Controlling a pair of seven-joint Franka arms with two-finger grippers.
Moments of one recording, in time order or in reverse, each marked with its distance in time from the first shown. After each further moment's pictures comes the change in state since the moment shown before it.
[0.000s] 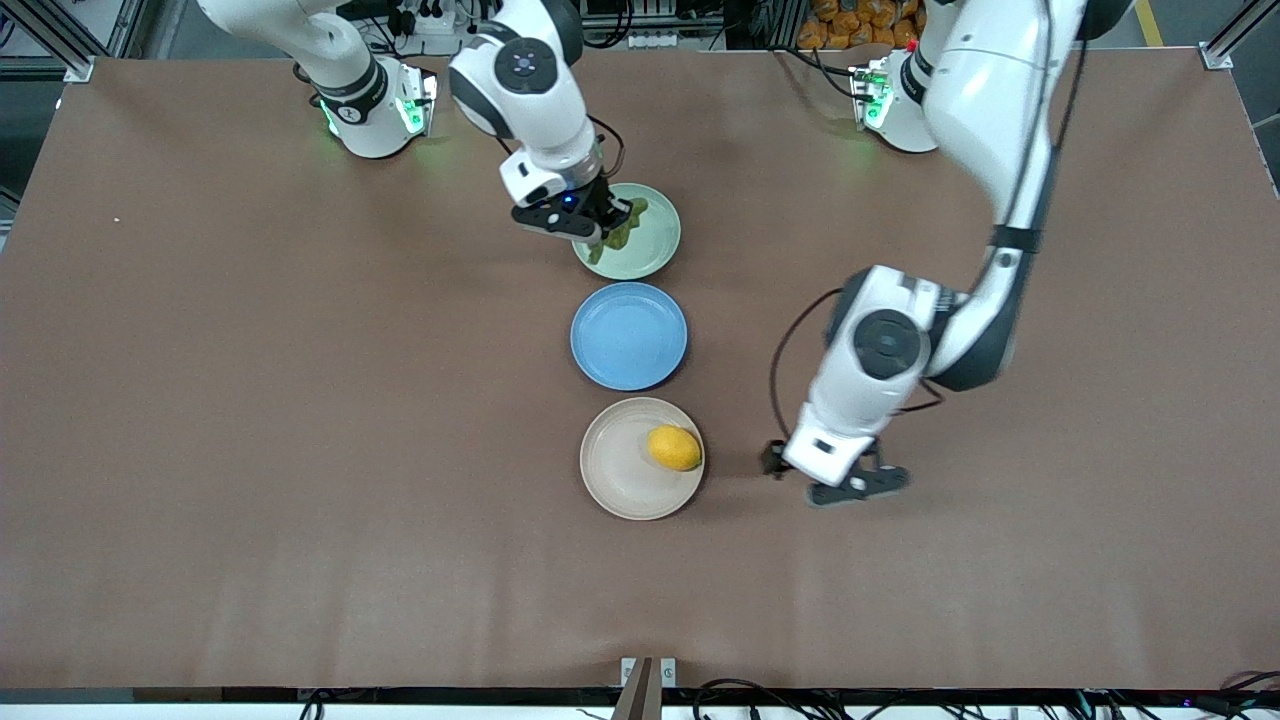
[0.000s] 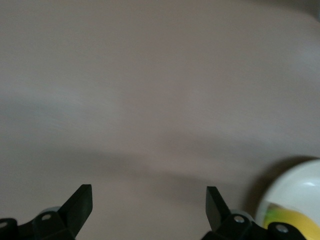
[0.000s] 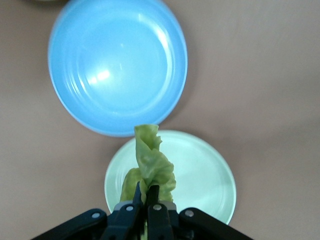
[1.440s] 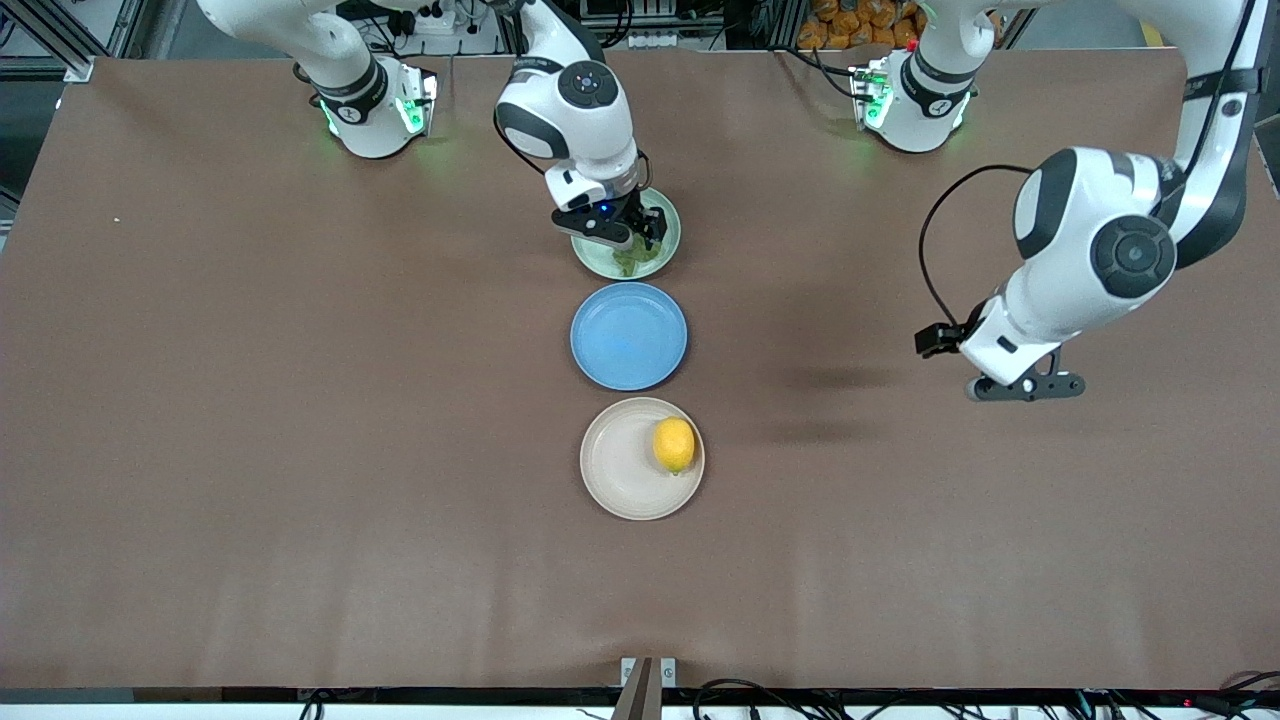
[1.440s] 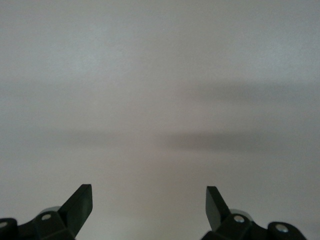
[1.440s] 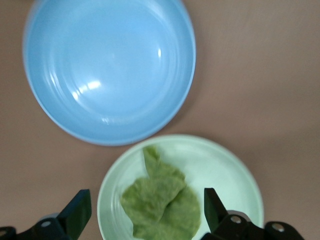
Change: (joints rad) left arm 0.435 -0.510 -0.225 -0.505 0.000 -0.277 0.391; right arm 0.058 0.157 -0.005 0.064 -0.270 0.049 0.290
